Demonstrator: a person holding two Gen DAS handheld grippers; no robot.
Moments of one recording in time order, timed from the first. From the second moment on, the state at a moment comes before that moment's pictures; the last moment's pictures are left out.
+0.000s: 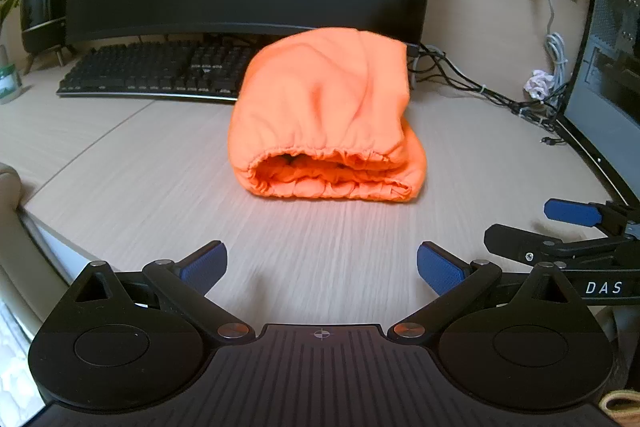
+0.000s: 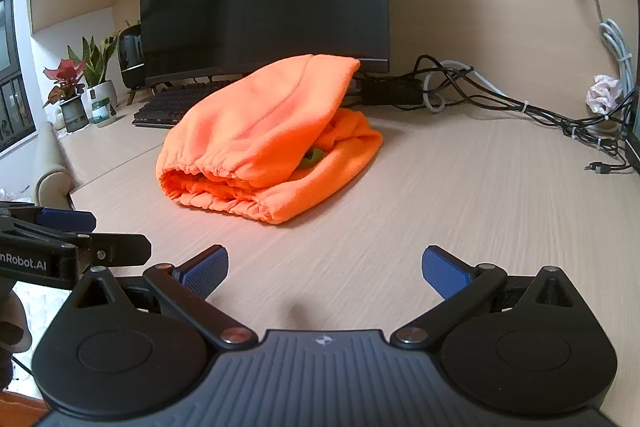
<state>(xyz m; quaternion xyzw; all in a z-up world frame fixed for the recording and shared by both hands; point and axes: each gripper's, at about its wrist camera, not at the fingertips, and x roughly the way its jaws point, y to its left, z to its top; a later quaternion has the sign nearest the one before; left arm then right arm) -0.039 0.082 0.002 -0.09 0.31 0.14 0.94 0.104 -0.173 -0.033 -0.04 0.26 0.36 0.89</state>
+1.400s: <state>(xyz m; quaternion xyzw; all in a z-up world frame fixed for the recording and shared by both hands) -0.033 0.080 -0.001 -0.09 0.32 0.14 0.93 0.109 -0.173 -0.036 -0.04 0.27 0.36 0.89</state>
